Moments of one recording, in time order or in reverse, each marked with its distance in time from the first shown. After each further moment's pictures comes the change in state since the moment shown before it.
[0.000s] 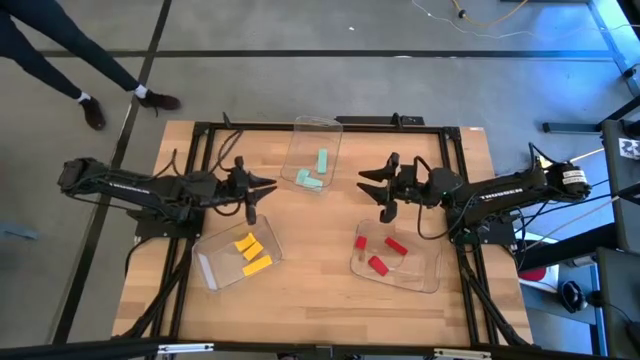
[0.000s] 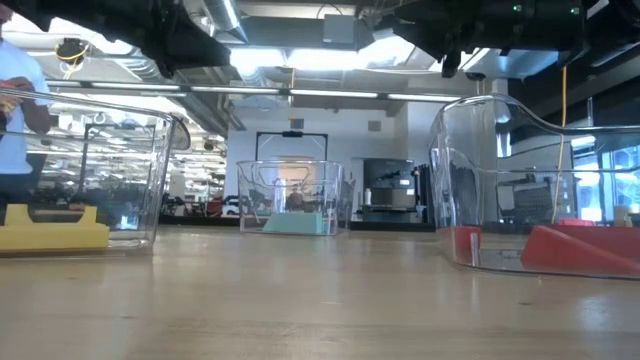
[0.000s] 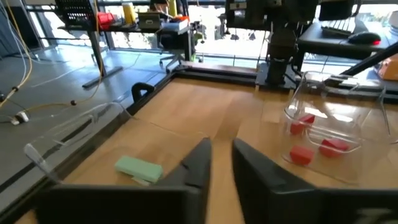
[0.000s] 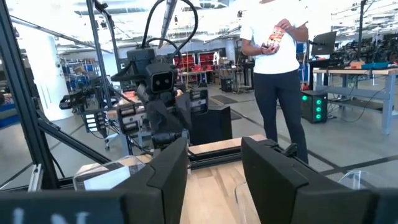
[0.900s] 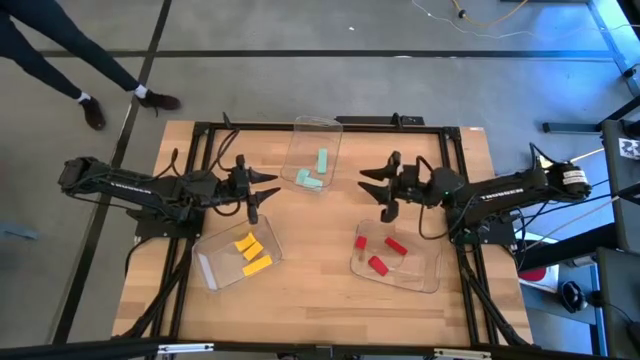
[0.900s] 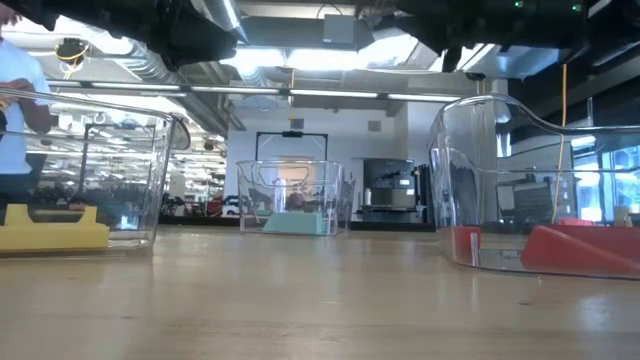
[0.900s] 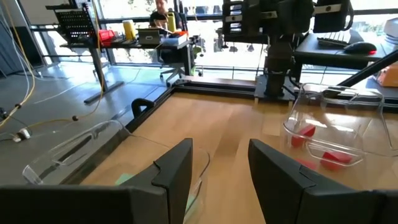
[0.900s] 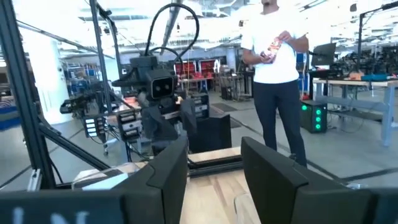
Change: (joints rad) left arm 0.000 0.024 0.000 0.082 0.002 0.055; right arm 0.000 -0.007 0.000 0.029 0.000 -0.029
